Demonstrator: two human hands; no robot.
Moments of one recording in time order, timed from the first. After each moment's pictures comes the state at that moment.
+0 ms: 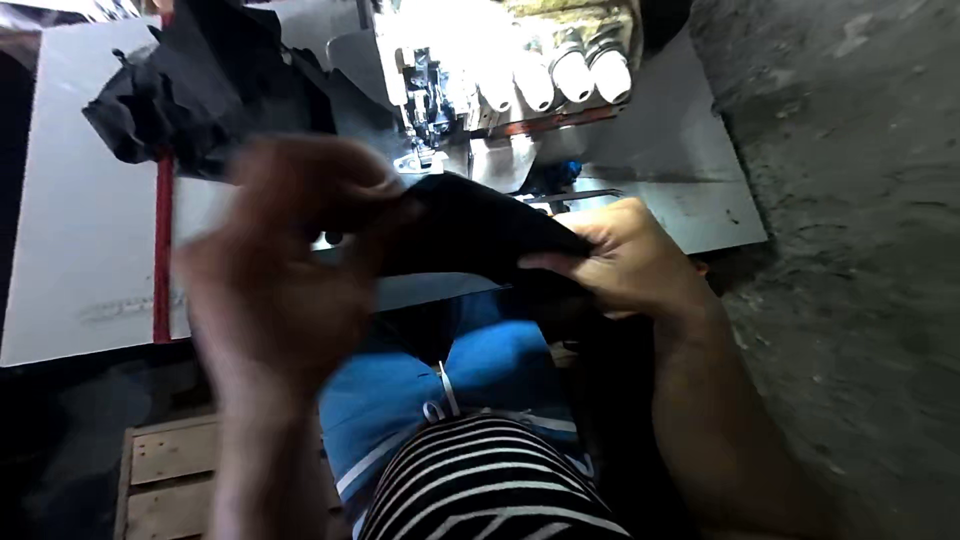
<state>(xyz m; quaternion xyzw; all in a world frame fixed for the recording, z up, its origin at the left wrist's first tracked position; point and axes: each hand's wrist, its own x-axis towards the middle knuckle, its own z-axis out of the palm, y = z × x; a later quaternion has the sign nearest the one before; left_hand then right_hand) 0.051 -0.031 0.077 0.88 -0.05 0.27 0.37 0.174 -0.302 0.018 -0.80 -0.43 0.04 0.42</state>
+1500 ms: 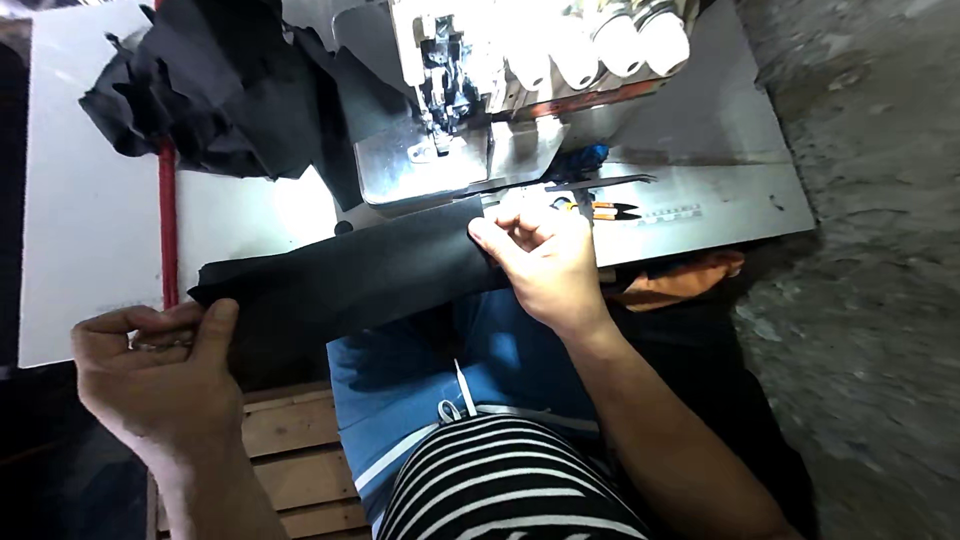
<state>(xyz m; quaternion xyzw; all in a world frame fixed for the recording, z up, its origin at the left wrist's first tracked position) -0.029 0.070 -0.014 0.78 0.26 0.34 0.45 0.133 -0.211 -0.015 -0.73 -0.19 0.02 0.66</state>
